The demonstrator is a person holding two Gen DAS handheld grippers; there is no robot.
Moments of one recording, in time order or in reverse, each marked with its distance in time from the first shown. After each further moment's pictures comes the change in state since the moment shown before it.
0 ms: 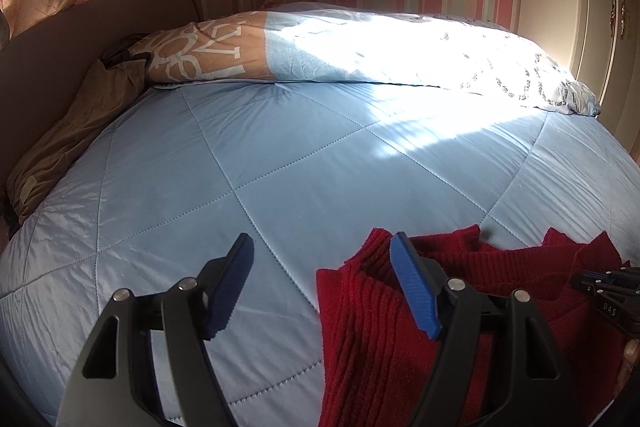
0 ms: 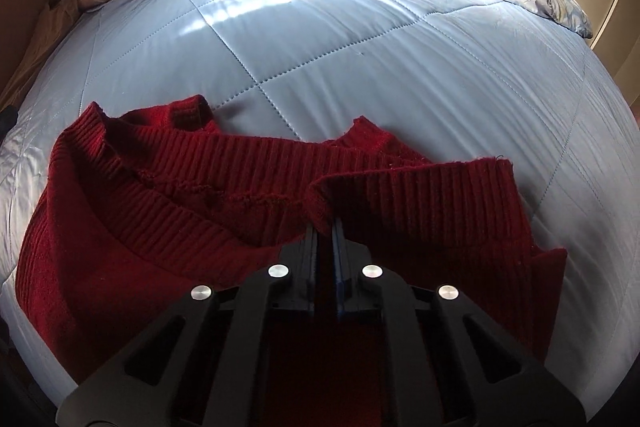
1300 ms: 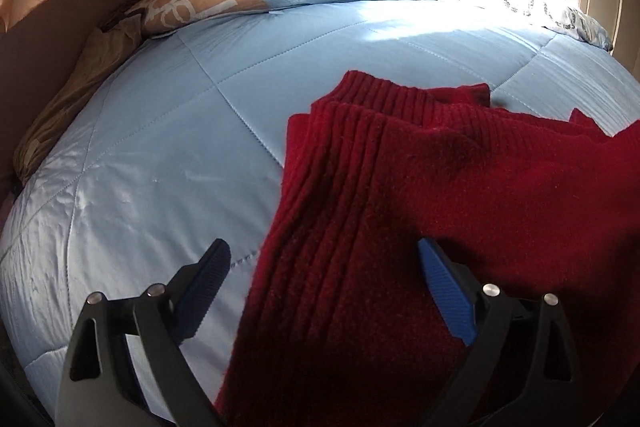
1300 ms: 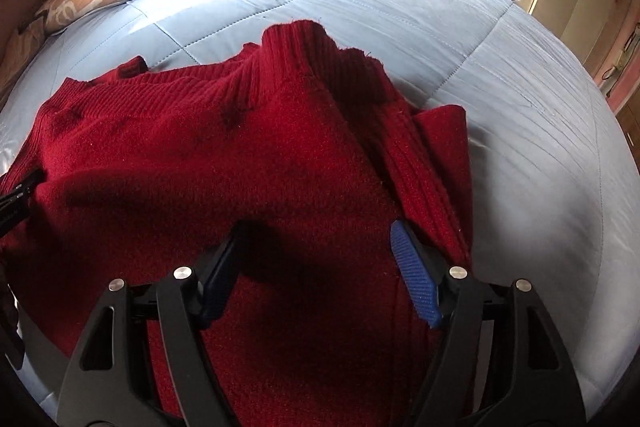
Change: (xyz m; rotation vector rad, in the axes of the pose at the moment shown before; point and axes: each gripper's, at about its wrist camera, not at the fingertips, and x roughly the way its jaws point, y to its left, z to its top) left arm 0.037 -0.033 -0.102 0.028 0.183 0.059; right arm -0.024 -0.053 -0.103 0.108 -0.061 -0.138
